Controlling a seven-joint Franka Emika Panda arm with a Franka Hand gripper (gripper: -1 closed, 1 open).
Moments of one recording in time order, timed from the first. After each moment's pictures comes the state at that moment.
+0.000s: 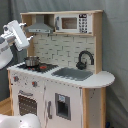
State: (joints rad) arm -0.94 -1.19 1.13 -1.86 -0.69 2.44 0.07
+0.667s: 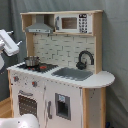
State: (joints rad) arm -0.85 -1.28 1.17 -1.90 -0.69 2.51 -0.06
